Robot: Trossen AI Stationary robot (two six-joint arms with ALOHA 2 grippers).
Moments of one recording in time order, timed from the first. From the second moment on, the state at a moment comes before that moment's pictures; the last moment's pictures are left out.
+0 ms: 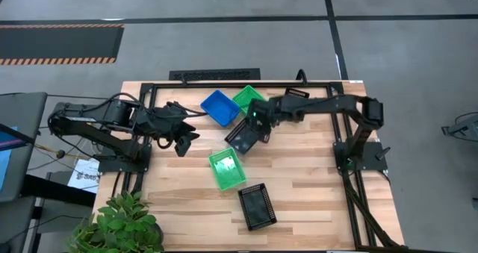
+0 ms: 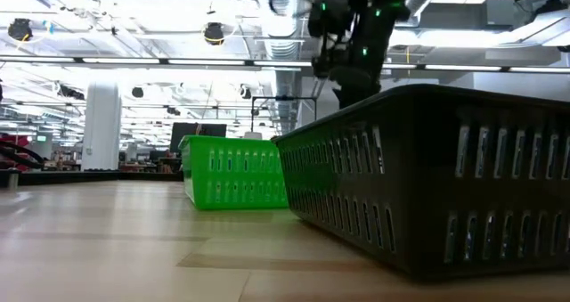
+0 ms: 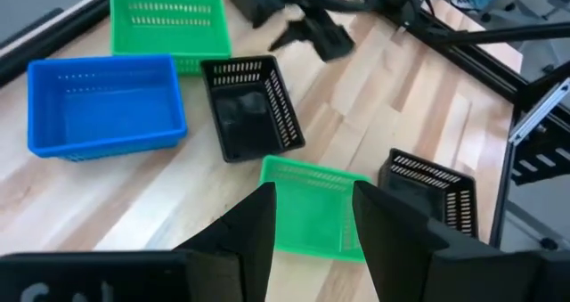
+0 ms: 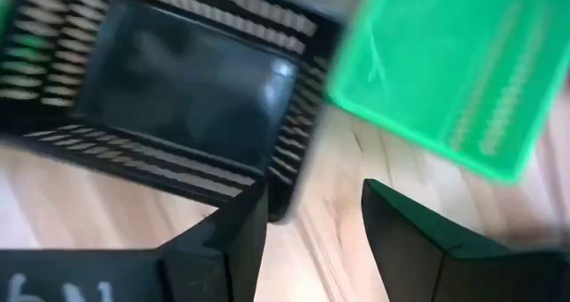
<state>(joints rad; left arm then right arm) -0.15 1.12 1.36 -1.02 -0.28 -0.69 -0.23 1.76 1.34 -0.79 0.17 0.13</state>
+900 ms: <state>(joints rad) -0.15 1.12 1.36 -1.07 -0.28 -0.63 -0.32 1.90 1.34 -0.73 0.04 0.19</state>
